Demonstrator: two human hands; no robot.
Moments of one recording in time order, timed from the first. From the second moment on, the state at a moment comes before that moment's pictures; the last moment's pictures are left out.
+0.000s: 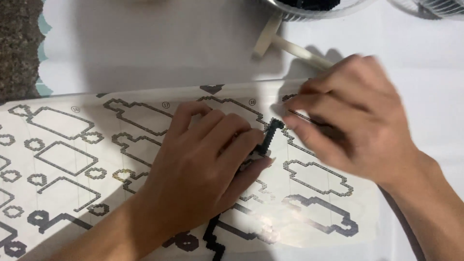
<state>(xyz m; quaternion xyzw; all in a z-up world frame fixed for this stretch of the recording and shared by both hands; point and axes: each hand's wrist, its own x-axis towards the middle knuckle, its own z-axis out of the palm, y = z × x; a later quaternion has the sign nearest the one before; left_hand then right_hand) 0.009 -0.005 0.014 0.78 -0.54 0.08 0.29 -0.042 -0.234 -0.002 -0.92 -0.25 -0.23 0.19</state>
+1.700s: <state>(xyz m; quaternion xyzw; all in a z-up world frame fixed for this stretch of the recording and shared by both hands) 0.008 -0.009 0.002 0.78 -0.51 0.18 0.32 -0.047 -0.199 0.050 -0.91 -0.04 -0.20 0.37</state>
